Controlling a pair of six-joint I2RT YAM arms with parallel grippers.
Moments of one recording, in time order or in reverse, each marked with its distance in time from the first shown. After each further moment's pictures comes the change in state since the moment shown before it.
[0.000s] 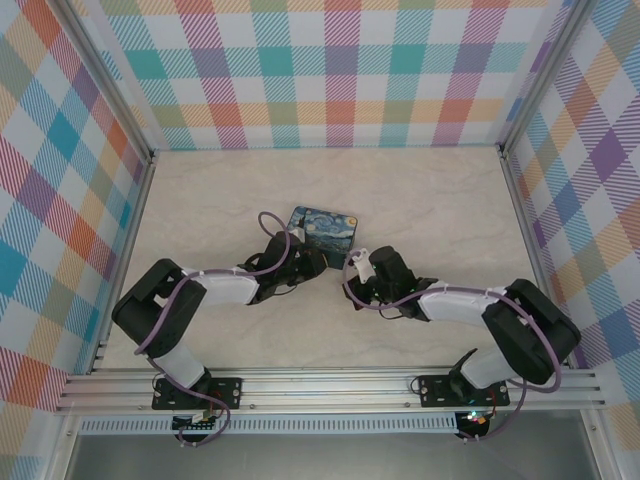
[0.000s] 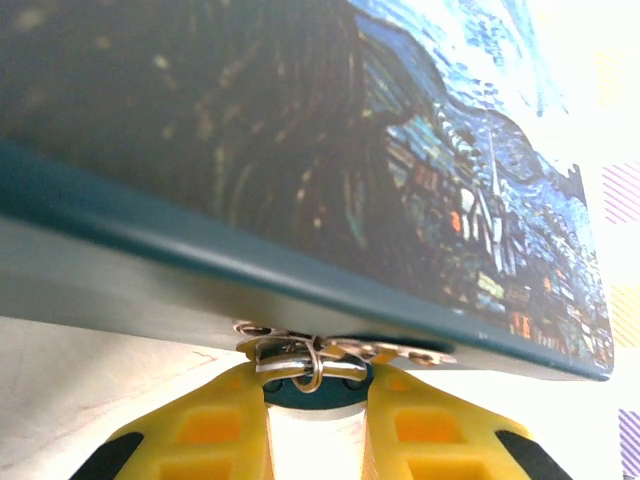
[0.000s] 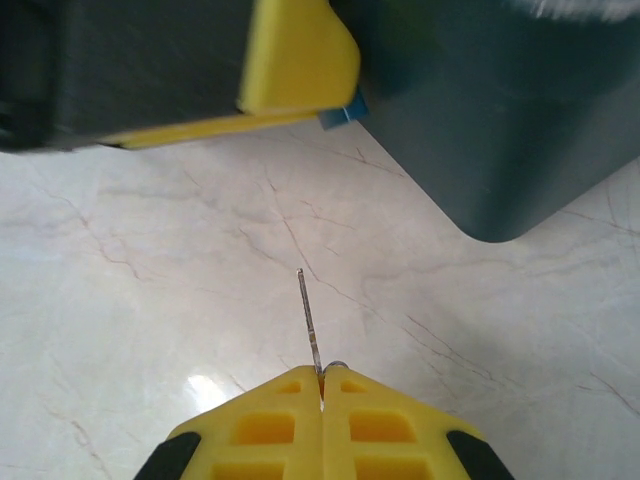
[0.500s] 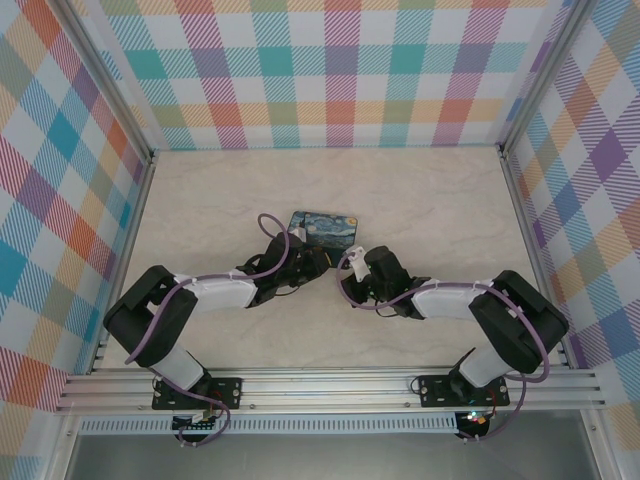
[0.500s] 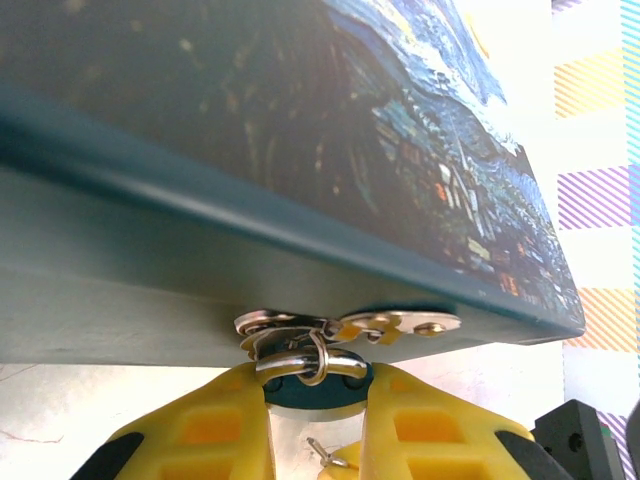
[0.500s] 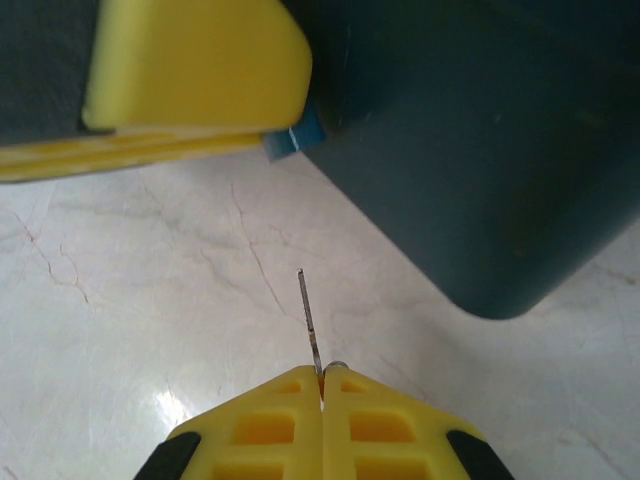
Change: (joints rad) left arm -0.033 -0.054 0.000 -0.021 -0.011 -0.077; right arm 0.017 0.065 0.018 0.073 0.062 -0.037
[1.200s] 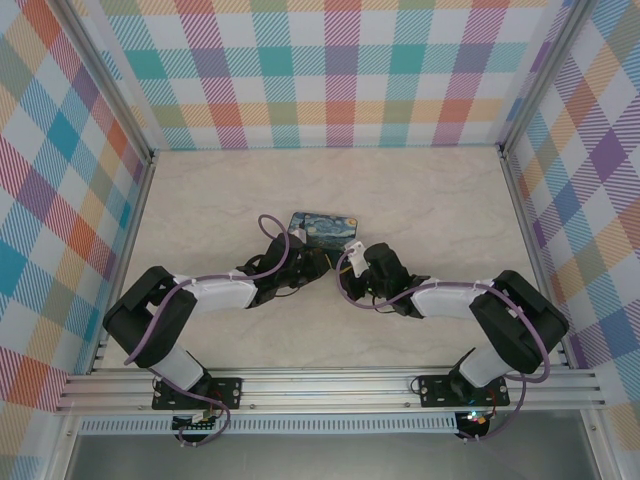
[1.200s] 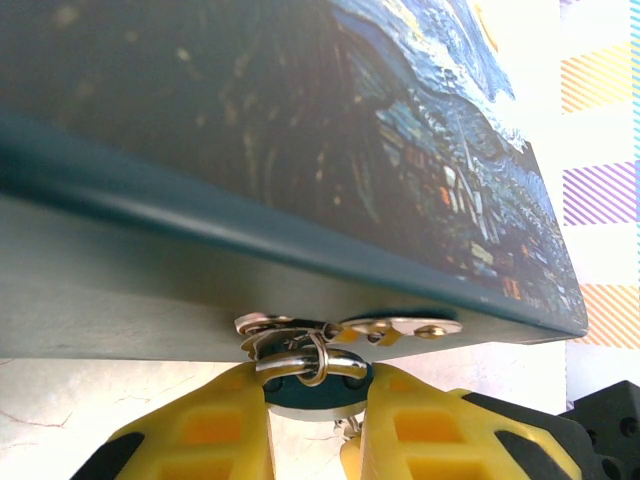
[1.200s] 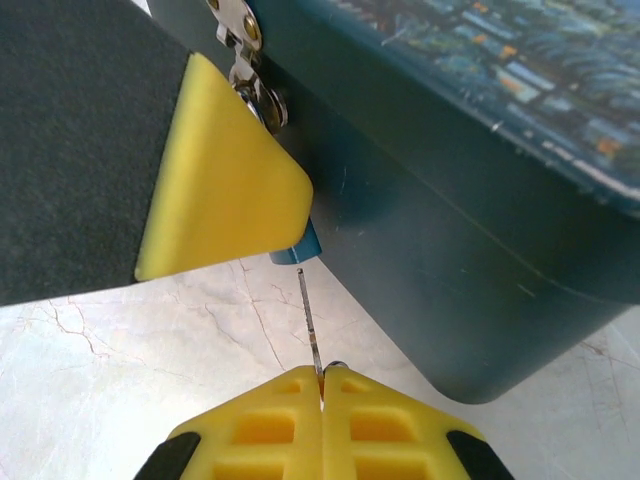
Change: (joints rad) left arm -0.006 -0.005 0.000 -0.018 0.000 -0.005; right arm 0.001 -0.001 0.017 0.048 0.018 -0.015
